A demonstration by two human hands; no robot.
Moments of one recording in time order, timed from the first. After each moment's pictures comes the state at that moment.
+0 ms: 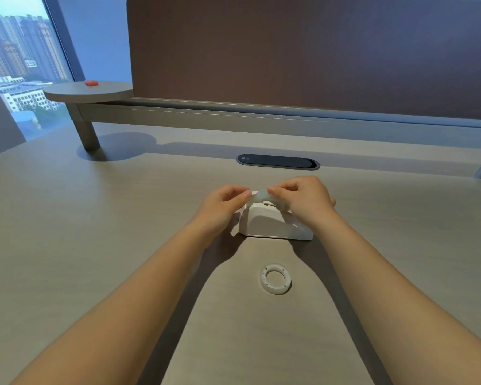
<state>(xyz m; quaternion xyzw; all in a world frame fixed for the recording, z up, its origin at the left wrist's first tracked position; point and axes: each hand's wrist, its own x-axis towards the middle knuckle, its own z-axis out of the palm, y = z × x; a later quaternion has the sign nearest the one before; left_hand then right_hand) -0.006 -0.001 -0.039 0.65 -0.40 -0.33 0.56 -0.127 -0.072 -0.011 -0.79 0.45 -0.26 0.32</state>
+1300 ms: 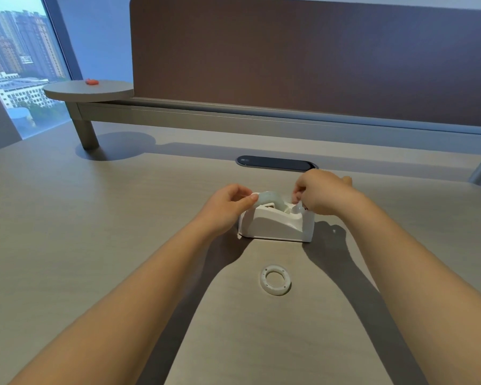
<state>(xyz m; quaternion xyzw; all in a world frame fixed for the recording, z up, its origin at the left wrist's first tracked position) -0.005 -0.003 -0.034 0.70 -0.46 -0.28 0.46 -0.138 -0.090 0.020 -0.88 0.46 -0.03 0.10</state>
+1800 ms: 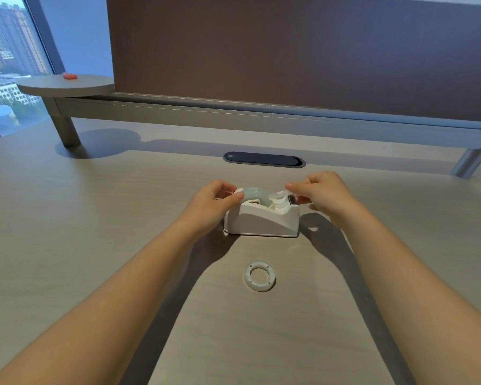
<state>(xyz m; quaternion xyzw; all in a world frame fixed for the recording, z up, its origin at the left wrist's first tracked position) -0.008 -0.005 -0.037 0.71 -0.44 -0.27 0.47 -0.166 -0.100 0.000 -0.73 0.48 -0.27 0.41</state>
